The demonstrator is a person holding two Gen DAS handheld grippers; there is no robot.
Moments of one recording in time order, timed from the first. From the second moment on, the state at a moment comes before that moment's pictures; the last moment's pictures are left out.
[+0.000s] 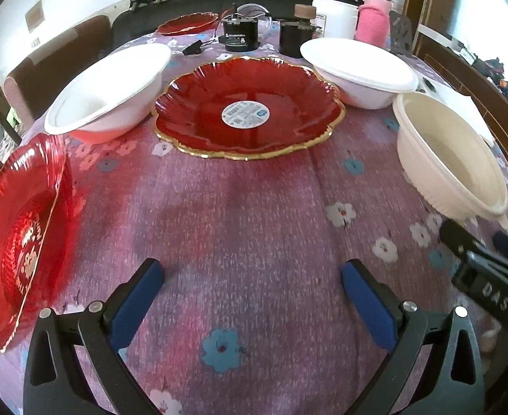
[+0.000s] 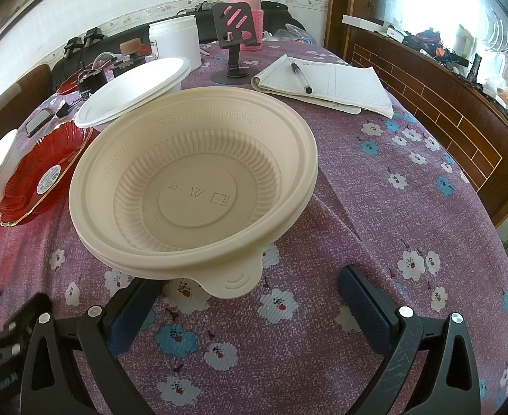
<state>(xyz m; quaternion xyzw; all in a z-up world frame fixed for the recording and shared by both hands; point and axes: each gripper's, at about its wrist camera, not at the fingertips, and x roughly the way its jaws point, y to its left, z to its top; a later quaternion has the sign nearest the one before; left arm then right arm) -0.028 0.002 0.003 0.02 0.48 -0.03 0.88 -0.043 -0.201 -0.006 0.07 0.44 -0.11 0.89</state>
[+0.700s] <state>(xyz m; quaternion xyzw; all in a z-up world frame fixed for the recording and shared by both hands) -0.030 0.002 0.005 0.03 0.49 -0.03 0.87 -0.067 -0.188 -0.004 0.07 0.48 -0.10 0.87</state>
